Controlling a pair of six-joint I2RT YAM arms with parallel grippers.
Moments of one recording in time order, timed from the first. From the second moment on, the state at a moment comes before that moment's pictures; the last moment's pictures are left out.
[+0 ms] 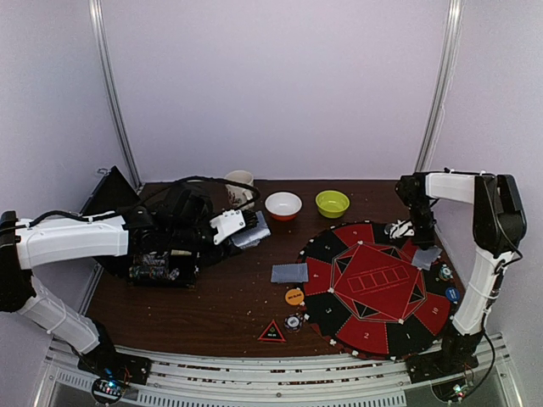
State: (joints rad) left arm -0.85 1.40 0.99 -0.27 -0.01 0.50; right arm 0.09 1.89 1.36 -1.06 0.46 -1.10
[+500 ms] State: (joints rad) left arm -0.85 1.40 0.99 -0.27 -0.01 0.50; right arm 0.06 1.89 1.41 -1.06 0.46 -1.08
